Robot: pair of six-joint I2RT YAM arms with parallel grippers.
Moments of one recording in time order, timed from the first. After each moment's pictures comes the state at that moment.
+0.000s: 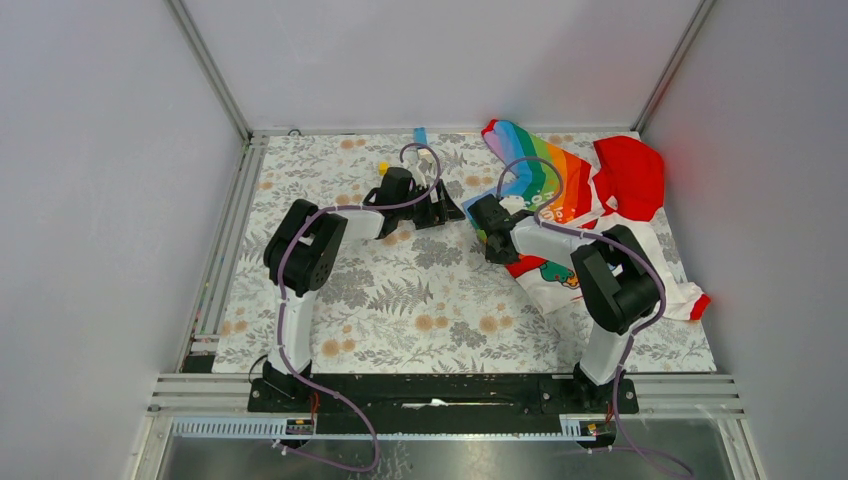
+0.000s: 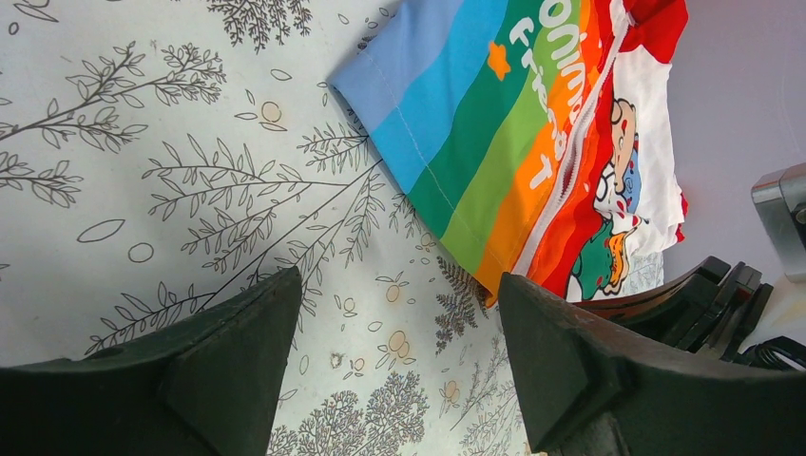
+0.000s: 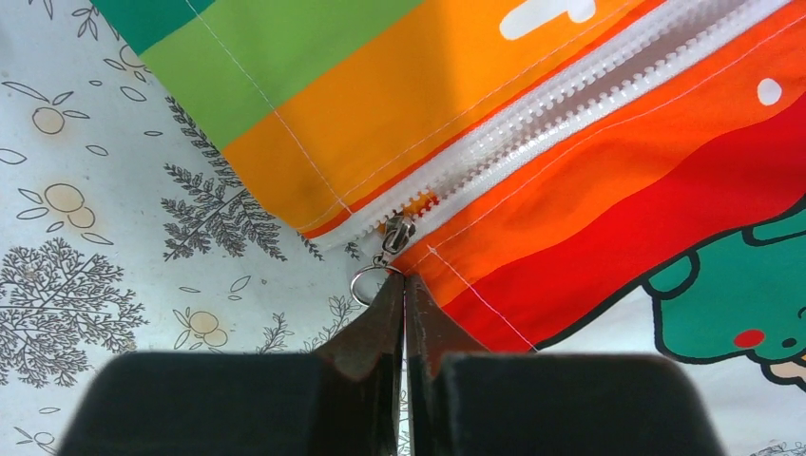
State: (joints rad) left arm -0.47 2.13 1.27 0.32 0.50 -0.71; right arm 0.58 1.81 1.08 -0.51 0.40 0.67
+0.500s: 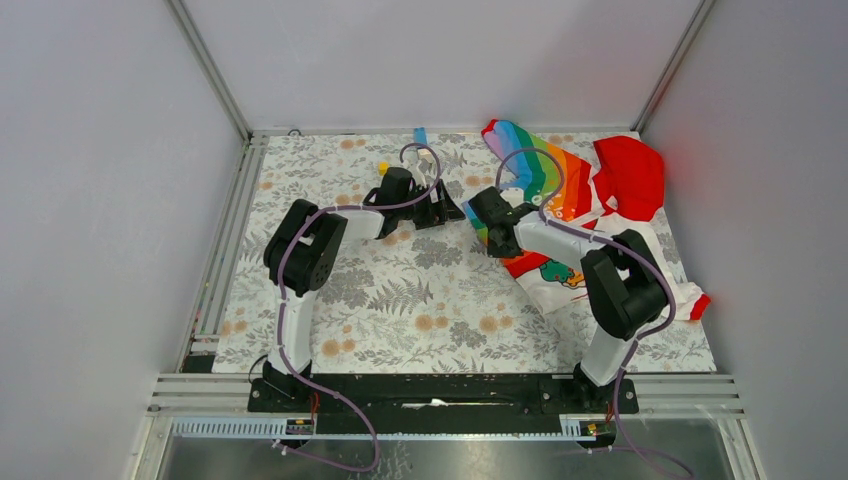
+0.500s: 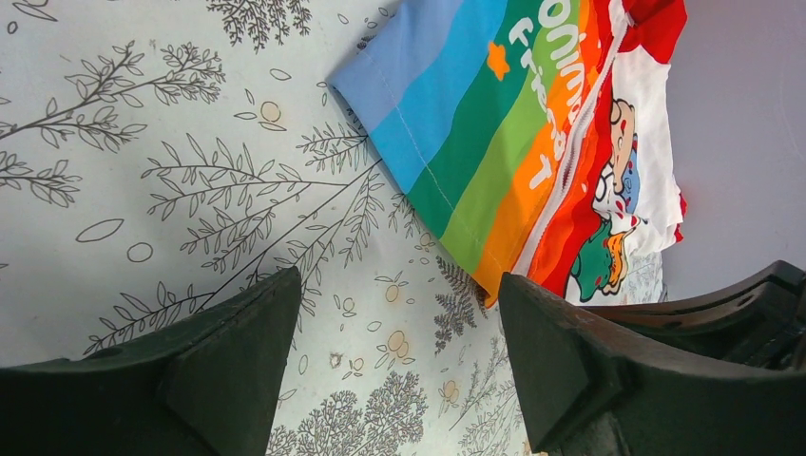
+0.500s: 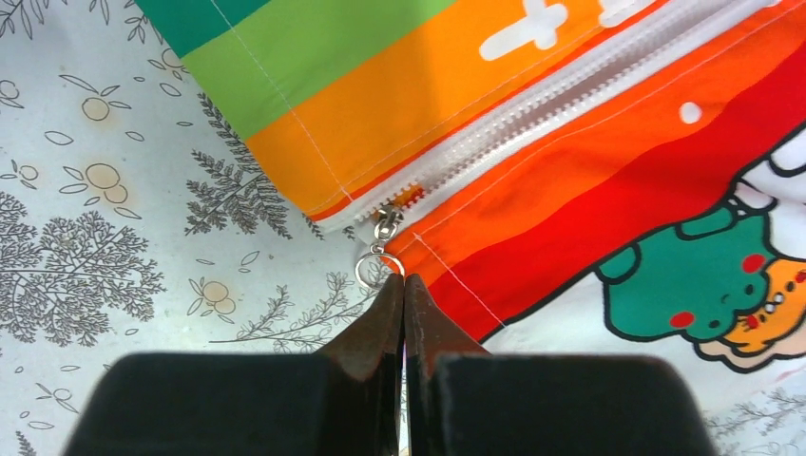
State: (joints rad) left arm -0.47 2.13 1.27 0.32 0.50 -0.71; right arm 0.58 1.77 1.13 -0.59 0.41 0.61
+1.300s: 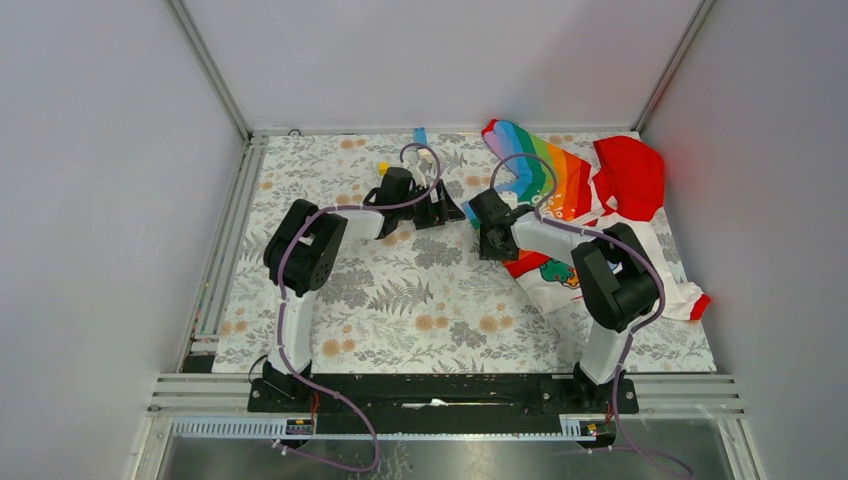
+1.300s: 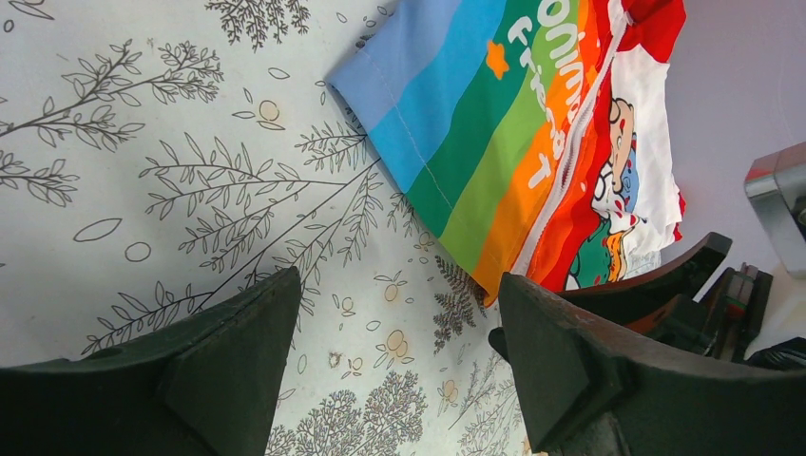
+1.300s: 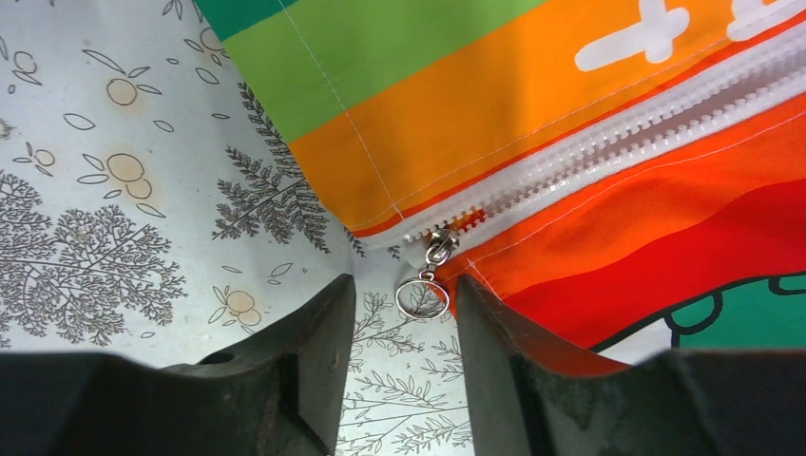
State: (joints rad) left arm -0.47 2.13 1.27 0.32 0.50 -0.72; right arm 0.56 1.81 1.12 -0.51 0.30 0.56
